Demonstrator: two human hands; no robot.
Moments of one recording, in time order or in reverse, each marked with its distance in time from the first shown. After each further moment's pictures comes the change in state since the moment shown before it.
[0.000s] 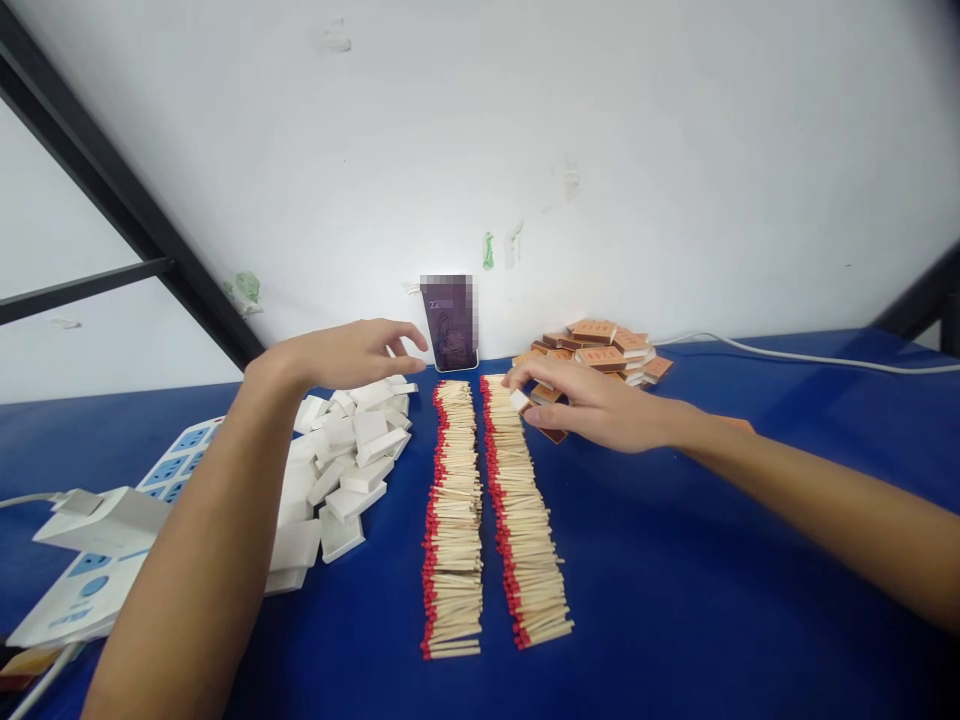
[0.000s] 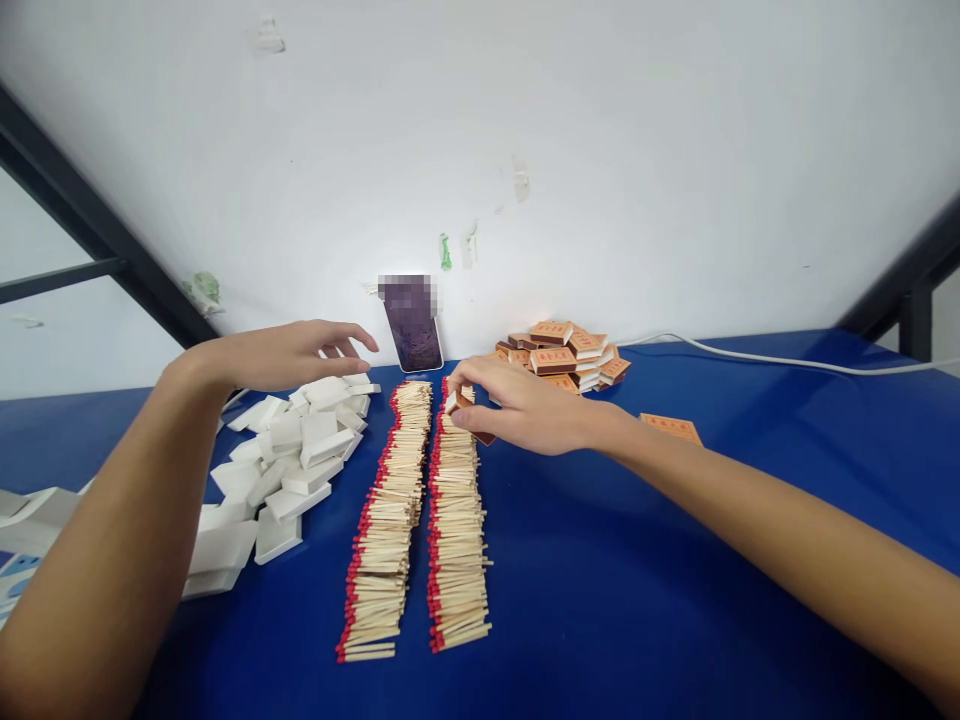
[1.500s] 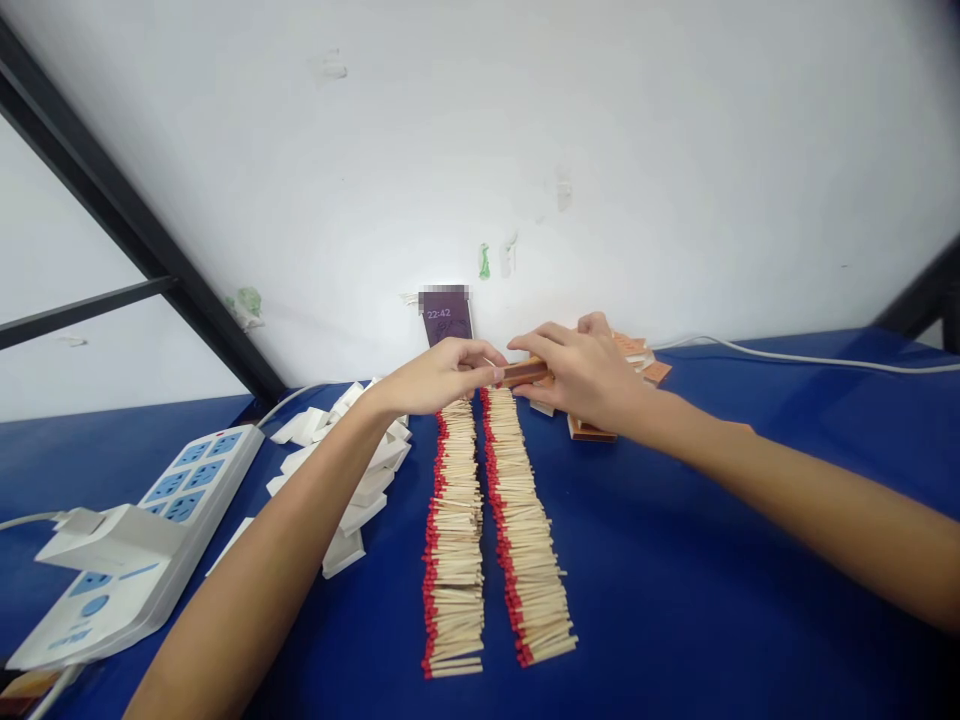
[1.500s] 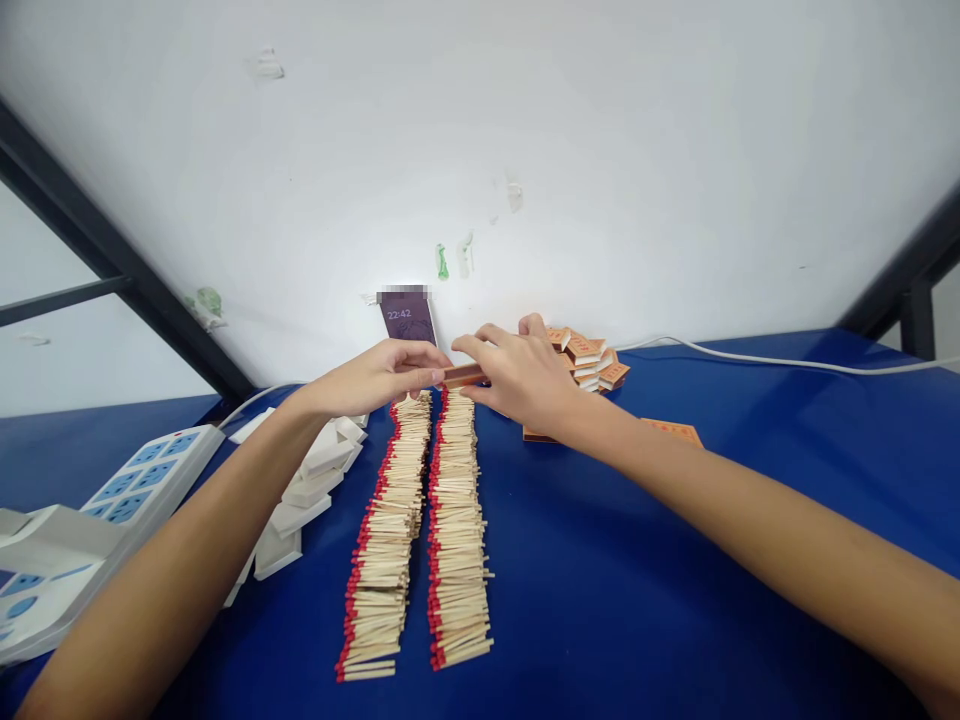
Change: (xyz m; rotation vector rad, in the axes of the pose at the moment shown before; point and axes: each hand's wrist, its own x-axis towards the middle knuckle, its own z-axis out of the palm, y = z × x) left_hand 0.039 0.055 0.048 -0.468 0.141 0.402; right_hand 0.022 0.032 0.000 -0.883 0.522 -0.048
